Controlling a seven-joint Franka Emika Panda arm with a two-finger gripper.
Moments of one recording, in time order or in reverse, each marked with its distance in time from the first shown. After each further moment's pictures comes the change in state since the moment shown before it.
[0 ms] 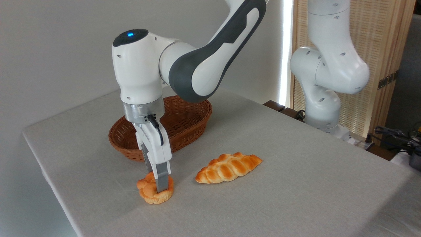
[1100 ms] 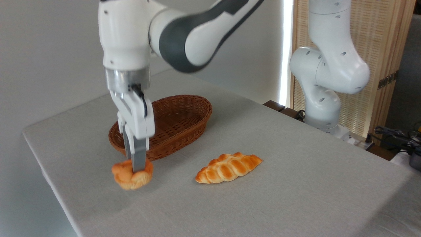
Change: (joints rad) arm 0.014 -0.033 0.000 0.167 -0.013 -0.095 0.000
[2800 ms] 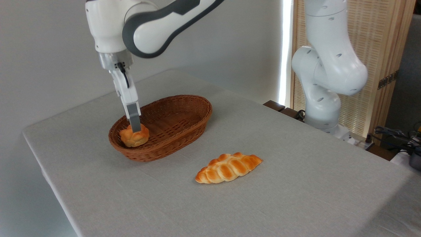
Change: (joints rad) arm -0.133 0.057 -0.233 0.022 -0.006 -0.101 -0.294
